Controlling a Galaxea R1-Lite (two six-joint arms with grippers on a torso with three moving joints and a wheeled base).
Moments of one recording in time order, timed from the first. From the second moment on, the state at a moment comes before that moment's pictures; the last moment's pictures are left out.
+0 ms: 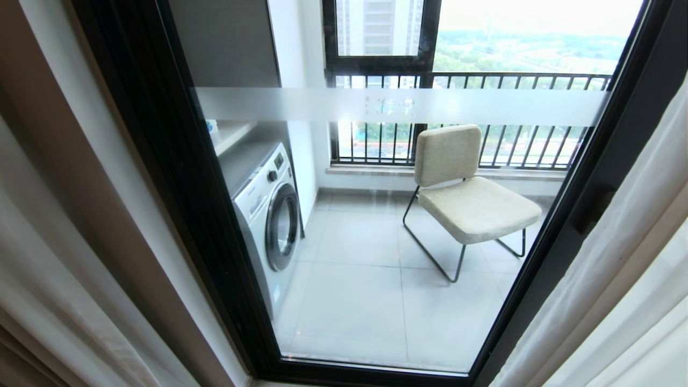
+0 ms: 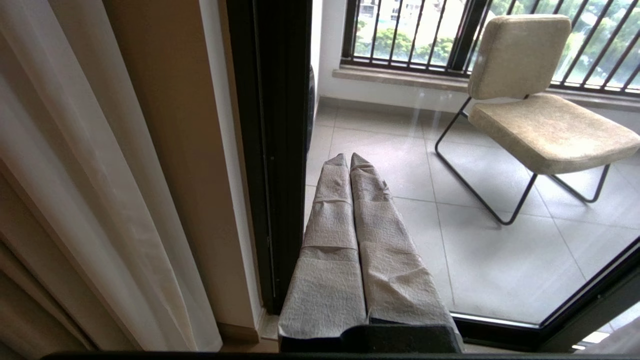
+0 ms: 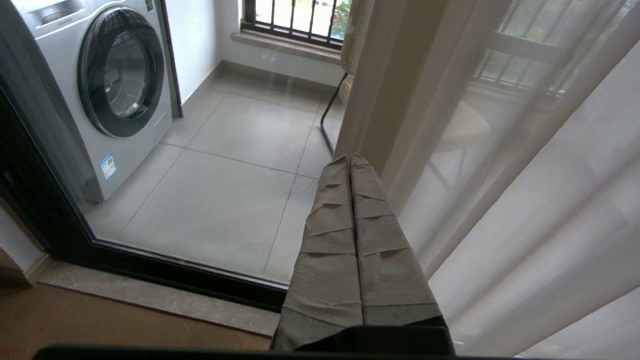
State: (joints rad) left arm 0.00 0.00 0.00 -0.01 0.04 -0.08; right arm 0.01 0.06 0.00 -0.04 0.03 -0.17
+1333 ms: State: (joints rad) left arm 0.00 0.00 0.00 -0.01 0.04 -0.08; right arm 0.01 0.00 0.00 0.00 0.04 -0.09
